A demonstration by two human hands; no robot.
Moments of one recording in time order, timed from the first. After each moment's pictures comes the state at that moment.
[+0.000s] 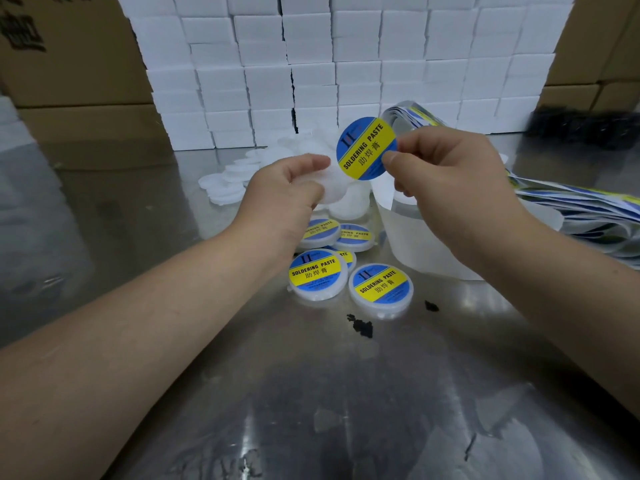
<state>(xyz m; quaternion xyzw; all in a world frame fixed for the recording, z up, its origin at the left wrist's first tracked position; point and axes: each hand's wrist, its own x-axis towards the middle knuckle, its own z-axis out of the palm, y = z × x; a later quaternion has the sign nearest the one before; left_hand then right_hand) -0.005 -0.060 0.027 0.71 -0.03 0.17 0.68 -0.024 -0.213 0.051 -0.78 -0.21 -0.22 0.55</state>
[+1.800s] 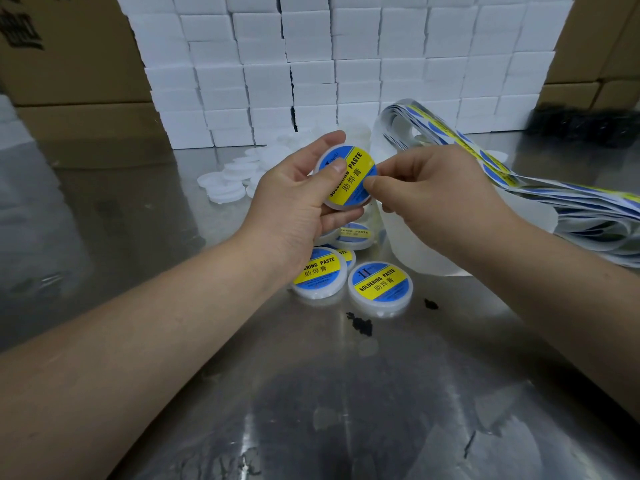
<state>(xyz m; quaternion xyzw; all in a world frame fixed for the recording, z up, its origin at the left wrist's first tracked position) -0.023 -0.072 0.030 0.57 -0.15 0.08 0.80 -0.022 -0.211 0.046 -0.83 -0.22 -0.20 0.46</state>
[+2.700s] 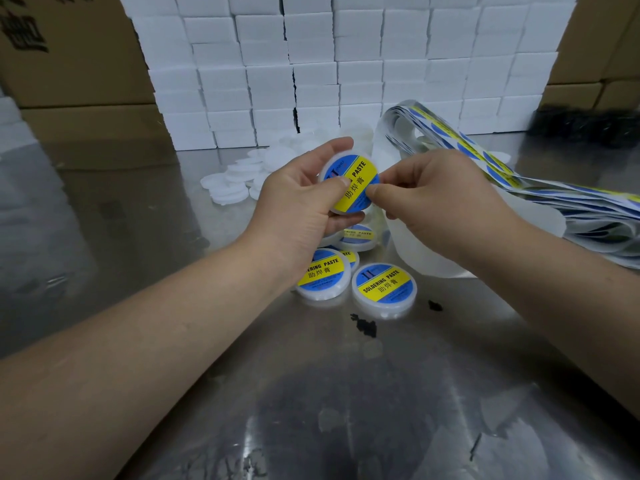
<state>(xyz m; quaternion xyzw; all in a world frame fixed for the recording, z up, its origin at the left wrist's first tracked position) -0.024 -0.072 0.028 0.61 -0.15 0.10 0.77 -0.021 -0.212 0.046 -0.87 -0.19 -0.20 0.40</state>
